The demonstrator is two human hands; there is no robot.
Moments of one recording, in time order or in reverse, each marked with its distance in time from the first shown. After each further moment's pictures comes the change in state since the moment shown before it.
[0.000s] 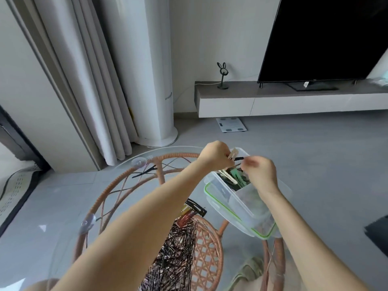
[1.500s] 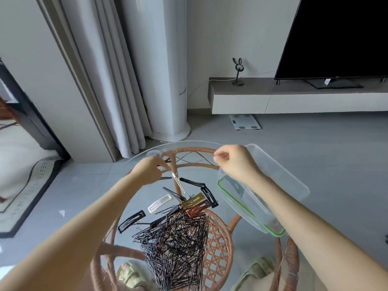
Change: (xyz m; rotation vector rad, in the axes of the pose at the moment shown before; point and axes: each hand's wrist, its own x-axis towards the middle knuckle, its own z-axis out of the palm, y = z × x) left_hand -0.084 -0.151 -0.043 0.193 0.004 -0.313; right_hand -0.037 -0.075 0.026 -0.325 -0.400 -0.389
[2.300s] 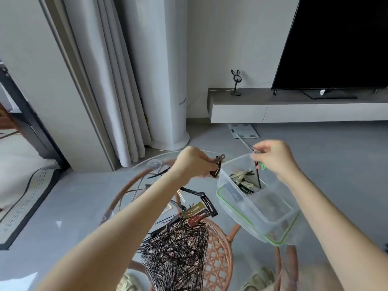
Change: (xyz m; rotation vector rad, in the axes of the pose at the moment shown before) left_hand -0.017 0.103 -0.026 -0.539 0.014 -0.001; right_hand 0.019 0.052 -0.049 0.336 0.213 0.250
